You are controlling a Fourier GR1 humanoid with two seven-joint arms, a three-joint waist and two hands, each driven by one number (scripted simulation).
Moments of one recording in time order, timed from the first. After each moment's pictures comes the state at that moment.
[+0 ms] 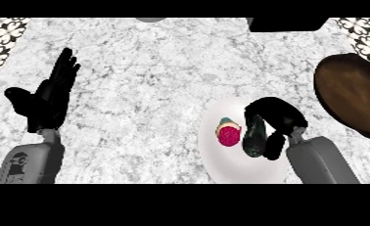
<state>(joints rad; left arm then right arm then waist) -0.22 0.19 0.13 -1.47 0.00 0.06 0.09 -0.28 -0.26 0.23 -1.39 0.85 0.56 0.10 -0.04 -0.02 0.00</state>
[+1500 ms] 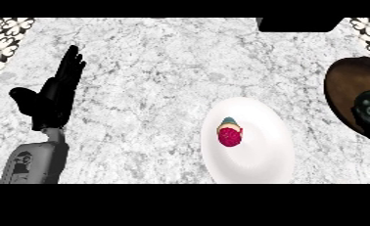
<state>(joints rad) -0.23 0.18 0.11 -1.49 -0.01 0.05 0.09 -0.10 -0.35 -0.41 -1.88 0.57 0.20 0.17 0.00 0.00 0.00</state>
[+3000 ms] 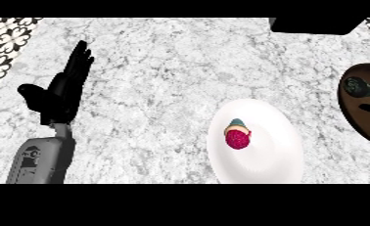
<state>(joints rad) -0.26 0.16 0.09 -1.48 -0.01 0.04 0.08 -0.61 -0.70 -0.61 -0.32 0.65 0.03 -0.52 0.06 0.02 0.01</state>
